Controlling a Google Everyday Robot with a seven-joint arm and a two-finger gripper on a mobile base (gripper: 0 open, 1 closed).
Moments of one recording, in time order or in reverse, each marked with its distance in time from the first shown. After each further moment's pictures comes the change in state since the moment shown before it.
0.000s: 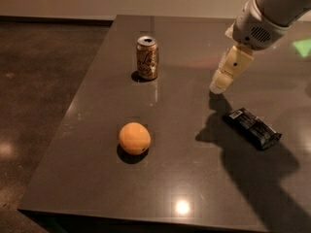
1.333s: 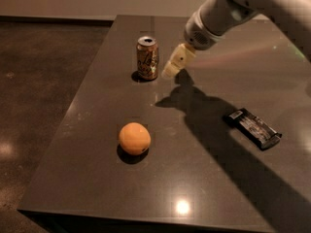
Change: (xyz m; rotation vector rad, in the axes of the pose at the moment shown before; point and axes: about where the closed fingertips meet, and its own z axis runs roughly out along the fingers) arm -0.088 -0.050 0.095 0.036 -0.177 0.051
